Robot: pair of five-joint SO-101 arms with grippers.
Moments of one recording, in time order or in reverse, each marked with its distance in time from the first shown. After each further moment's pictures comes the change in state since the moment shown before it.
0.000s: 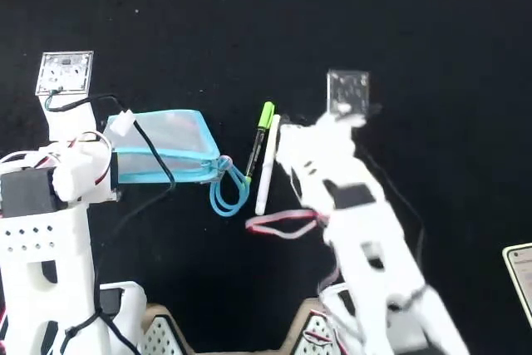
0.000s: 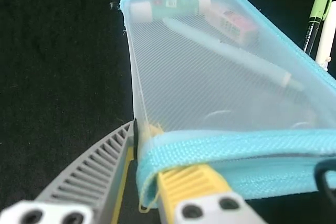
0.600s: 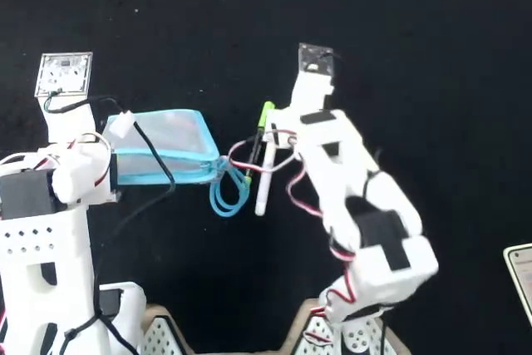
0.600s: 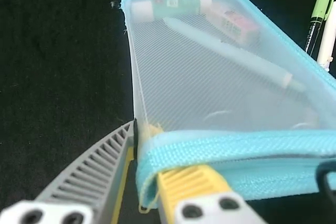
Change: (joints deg) left arm -0.1 -0.4 1.0 -0.4 0.0; right arm 0.0 48.8 -35.2 14.0 -4.5
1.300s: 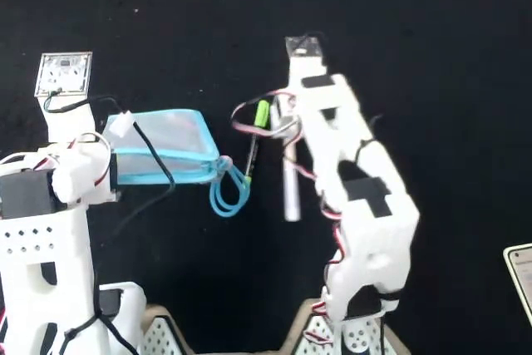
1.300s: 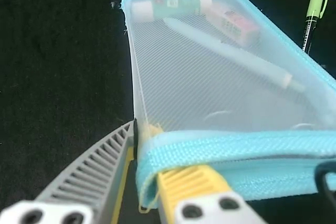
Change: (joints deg) left arm 0.0 0.1 0.0 -0.1 0.0; right arm 3.2 17.1 -26.9 25.0 14.0
